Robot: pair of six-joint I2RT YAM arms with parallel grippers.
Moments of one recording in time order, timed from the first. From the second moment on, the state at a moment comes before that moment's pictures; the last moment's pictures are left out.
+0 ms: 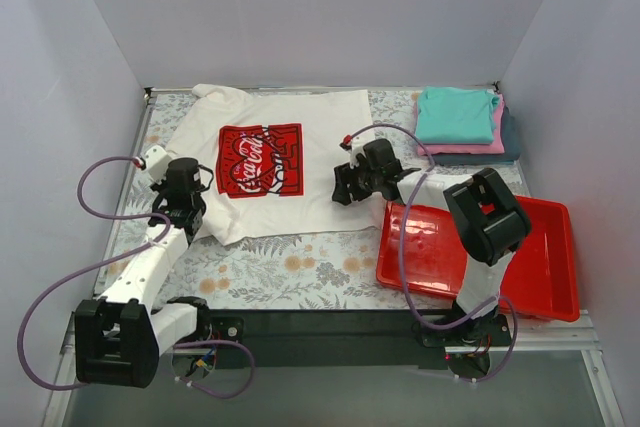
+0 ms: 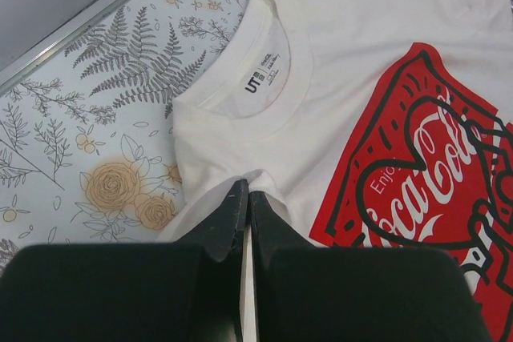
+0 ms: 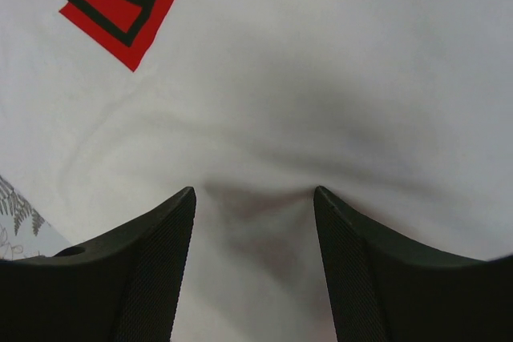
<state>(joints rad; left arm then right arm) -0.09 1.07 0.61 -0.08 -0.63 -0.57 0.55 1.82 0.96 0.12 -0.34 0.13</state>
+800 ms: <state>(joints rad) -0.37 1.02 0.62 0.04 -0.61 -0.50 0.63 1.81 1.05 0.01 -0.27 0.12</state>
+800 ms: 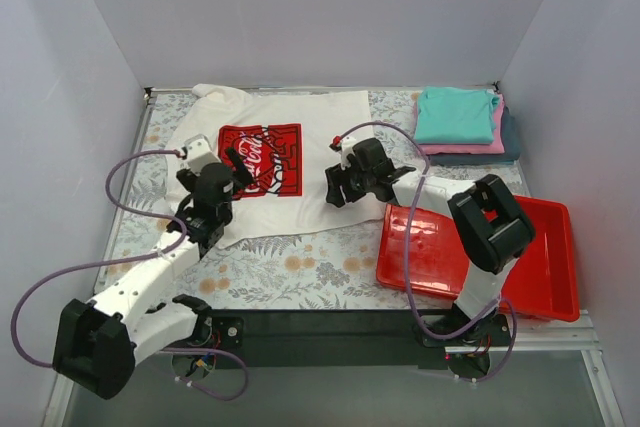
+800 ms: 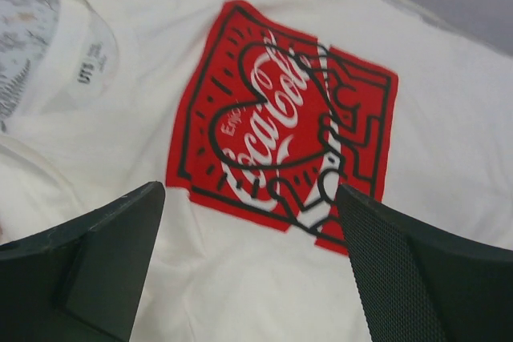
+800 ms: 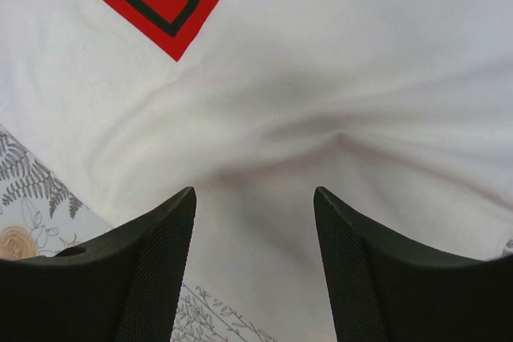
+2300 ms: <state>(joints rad) -0.52 1.43 0.74 -0.61 -0.85 -0.97 0.60 1.44 0.75 0.08 -0.26 0.12</state>
